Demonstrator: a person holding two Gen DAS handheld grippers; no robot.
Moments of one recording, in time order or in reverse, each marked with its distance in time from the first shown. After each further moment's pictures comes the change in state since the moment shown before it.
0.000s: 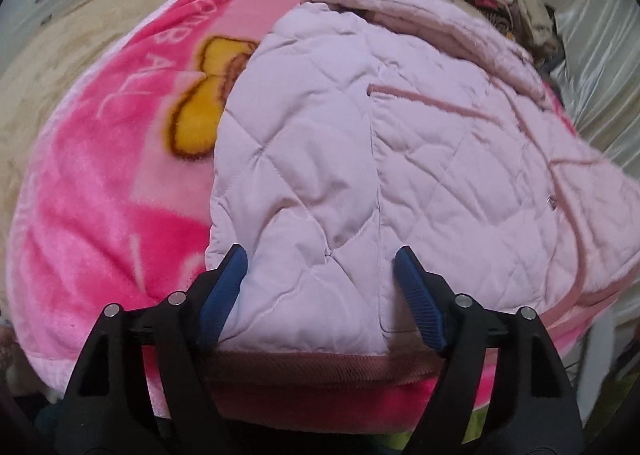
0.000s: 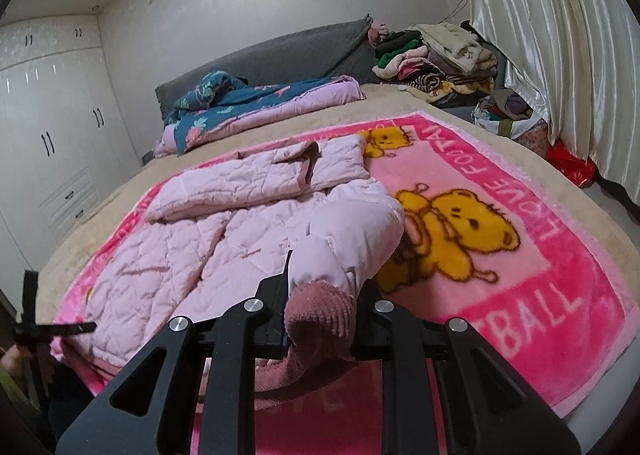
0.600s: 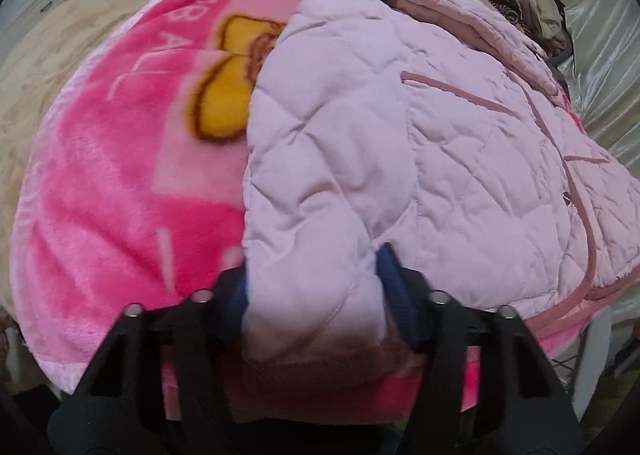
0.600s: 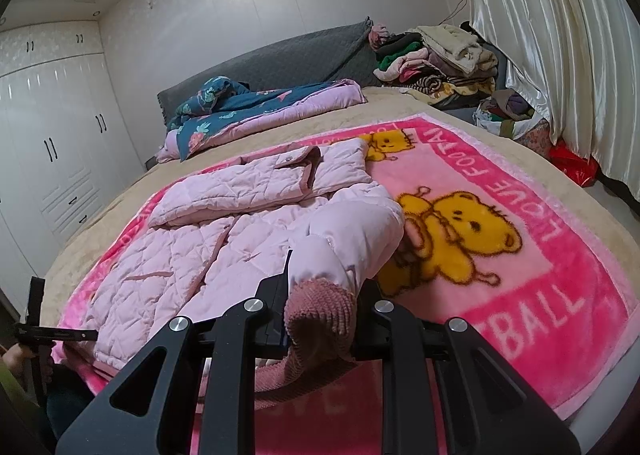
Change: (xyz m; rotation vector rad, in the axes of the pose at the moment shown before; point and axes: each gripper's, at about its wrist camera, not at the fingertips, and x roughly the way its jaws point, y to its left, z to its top) left arm 0.004 0.022 0.004 -0.018 0.059 -0.002; right arm 0.001 -0.002 0.000 0.010 -0.002 0.009
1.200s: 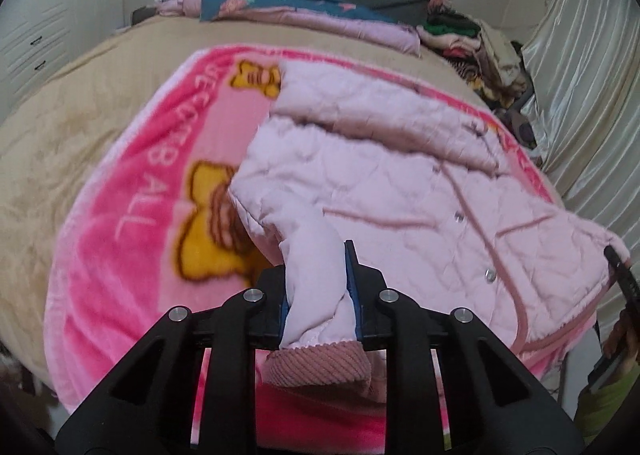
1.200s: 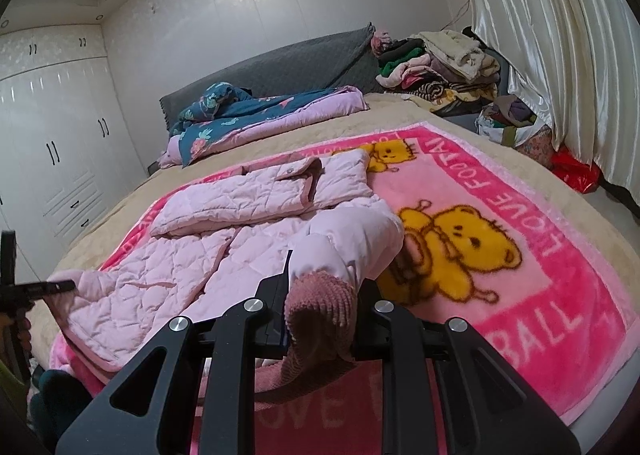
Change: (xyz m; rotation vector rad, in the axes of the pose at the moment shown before) left arm -0.083 -0.045 0.051 0.058 -0.290 -0.069; right arm 0.000 -0.002 0.020 -0.006 -0.031 0.008
